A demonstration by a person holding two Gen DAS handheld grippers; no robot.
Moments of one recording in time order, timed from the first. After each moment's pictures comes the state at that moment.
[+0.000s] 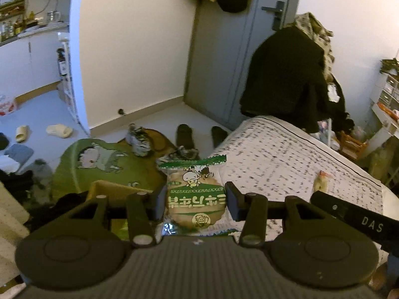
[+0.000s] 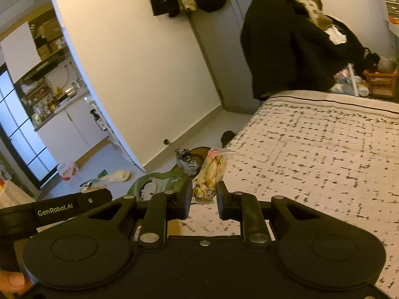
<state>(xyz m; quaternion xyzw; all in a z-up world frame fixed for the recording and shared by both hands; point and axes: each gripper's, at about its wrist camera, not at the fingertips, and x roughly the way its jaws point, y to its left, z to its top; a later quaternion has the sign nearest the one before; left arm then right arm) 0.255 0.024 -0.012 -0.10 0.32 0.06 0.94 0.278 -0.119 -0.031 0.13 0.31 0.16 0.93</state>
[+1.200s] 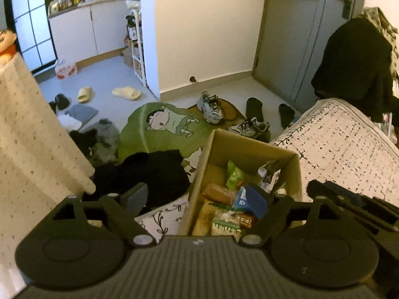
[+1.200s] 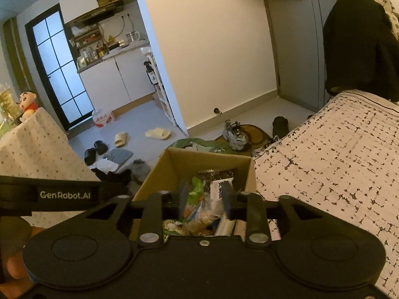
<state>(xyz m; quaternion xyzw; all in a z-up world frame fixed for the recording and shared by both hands) 0.188 0.110 -0.028 -0.11 0.39 0.20 0.89 0.233 0.000 -0.048 0.02 0.33 0.28 0.90</state>
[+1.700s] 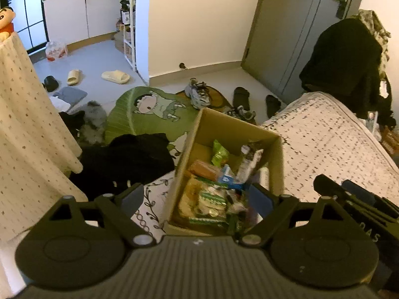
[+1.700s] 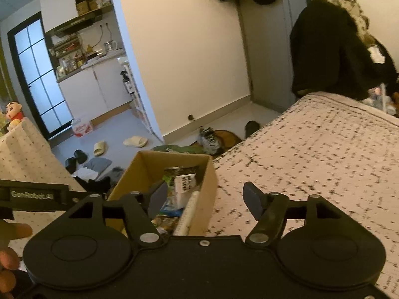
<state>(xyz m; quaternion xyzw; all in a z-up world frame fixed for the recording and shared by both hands) 0.161 0.103 -0.025 -0.15 0.41 0.16 0.89 0.204 -0.045 -0.031 0.03 0.31 0.21 0.93</state>
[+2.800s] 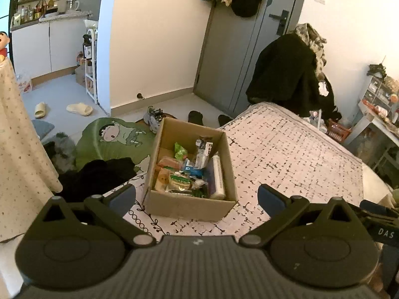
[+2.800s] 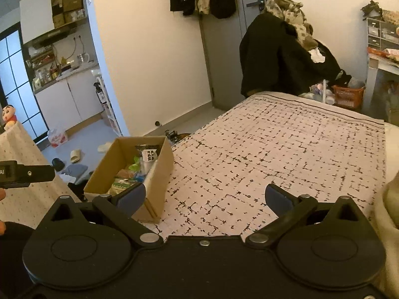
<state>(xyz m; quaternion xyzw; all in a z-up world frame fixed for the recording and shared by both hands) 0.053 0.077 0.002 -0.13 0.32 0.05 0.94 0.092 -0.128 -0.015 0.03 0.30 0.13 0.95</state>
